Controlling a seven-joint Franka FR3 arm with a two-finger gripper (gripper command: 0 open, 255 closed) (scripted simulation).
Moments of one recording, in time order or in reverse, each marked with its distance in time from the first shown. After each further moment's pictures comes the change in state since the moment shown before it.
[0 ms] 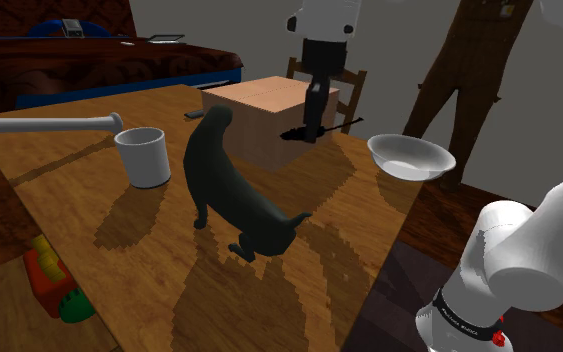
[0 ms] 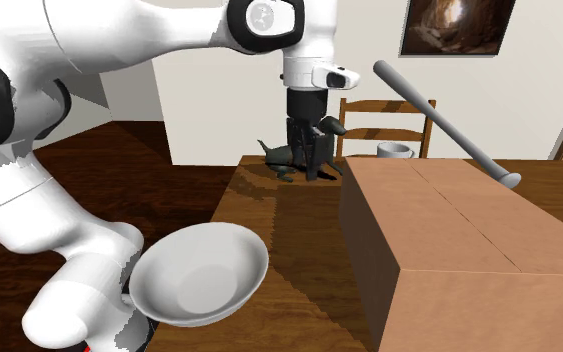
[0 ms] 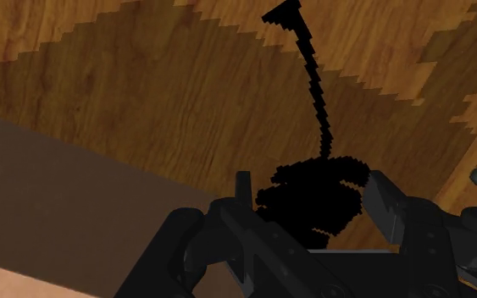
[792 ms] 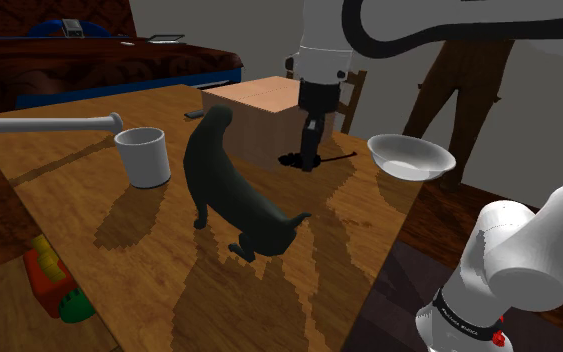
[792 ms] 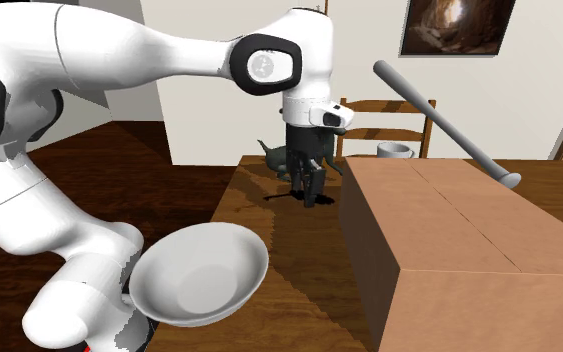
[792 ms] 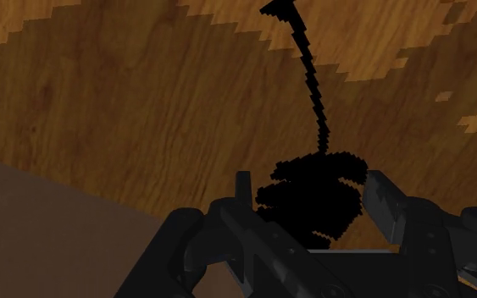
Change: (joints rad) arm 0.005 -0.043 0.004 -0.202 0.009 0.159 -0.007
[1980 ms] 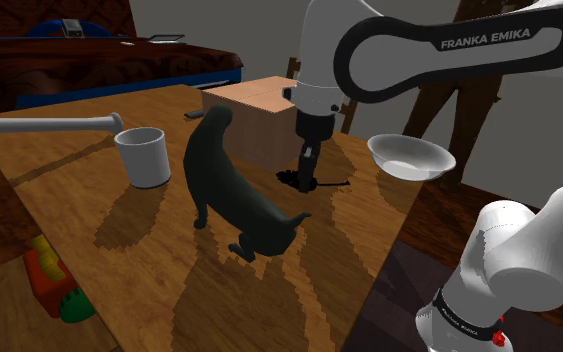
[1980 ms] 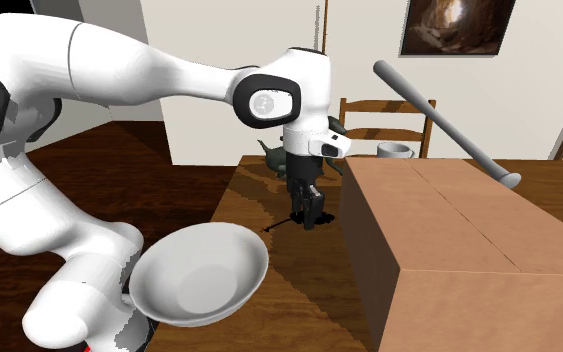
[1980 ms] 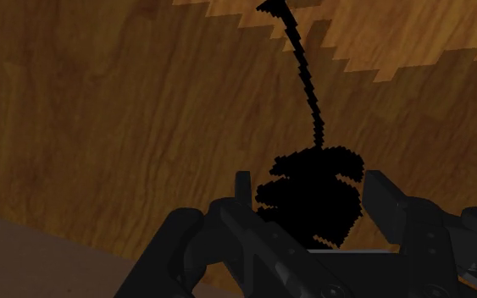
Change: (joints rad) arm 0.001 -0.009 0.005 -0.149 0.003 0.144 -0.005
